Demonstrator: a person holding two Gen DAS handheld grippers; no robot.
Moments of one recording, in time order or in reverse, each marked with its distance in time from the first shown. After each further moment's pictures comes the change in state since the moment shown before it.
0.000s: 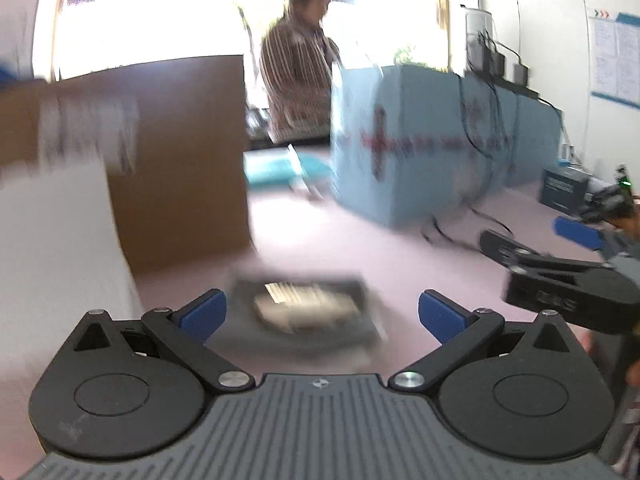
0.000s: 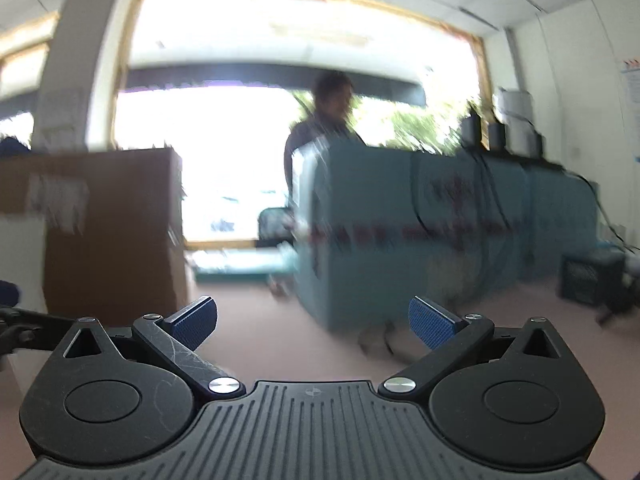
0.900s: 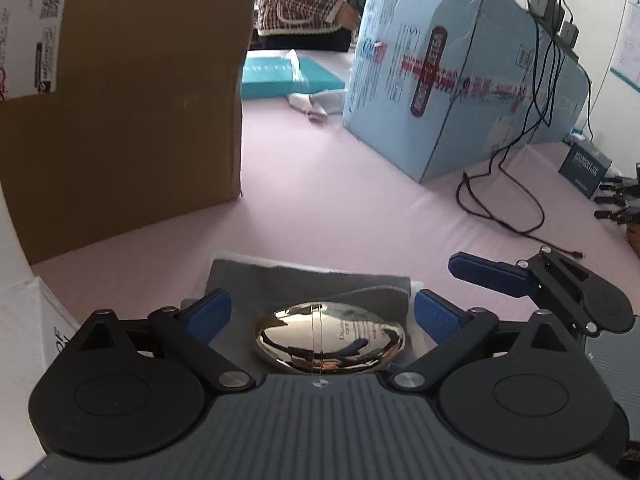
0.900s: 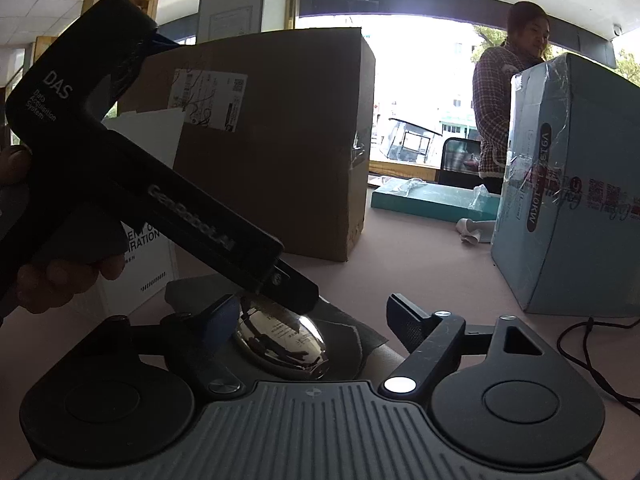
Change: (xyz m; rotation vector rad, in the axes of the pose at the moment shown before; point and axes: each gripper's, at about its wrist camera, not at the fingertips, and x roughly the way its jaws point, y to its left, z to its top) left arm 0.131 0.043 0.018 -0.129 0.366 -0.148; right arm 0.093 0.048 -0.037 -0.202 0.299 0.526
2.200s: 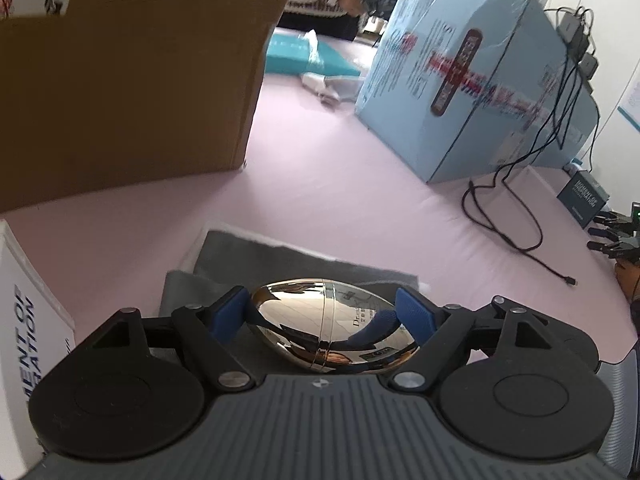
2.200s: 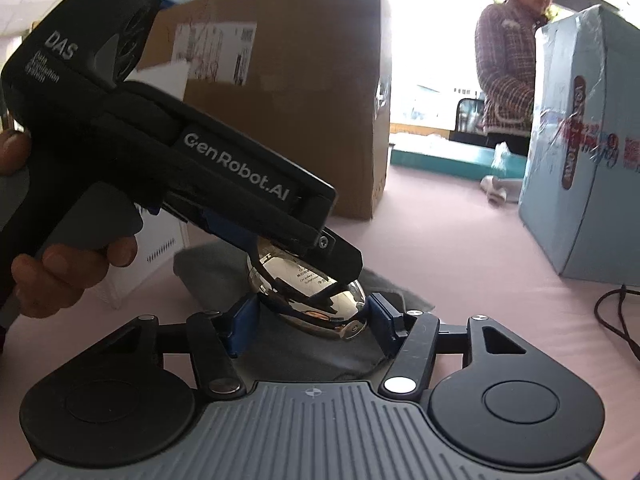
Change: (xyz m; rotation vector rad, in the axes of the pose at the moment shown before) left arm 0.013 0.014 -0.003 -0.135 0.005 -0.056; right arm 0.021 0.015 -0.005 0.045 0.095 0.031
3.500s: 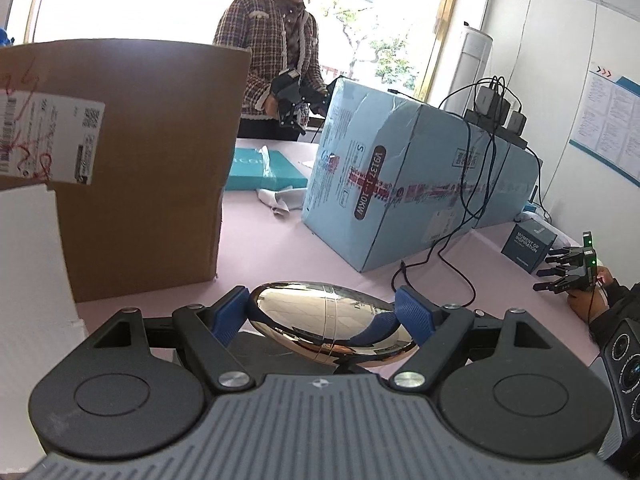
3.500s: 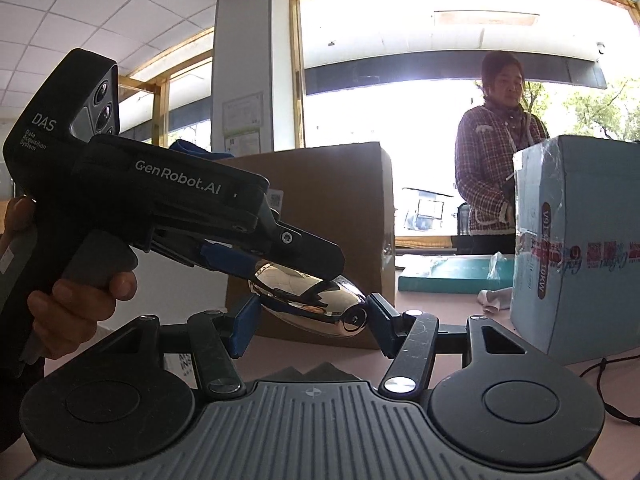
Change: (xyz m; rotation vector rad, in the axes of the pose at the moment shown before) left arm -0.113 -0.036 0.008 0.115 -0.271 -0.063; right arm -0.071 0.006 0.039 0.039 -0.358 0.039
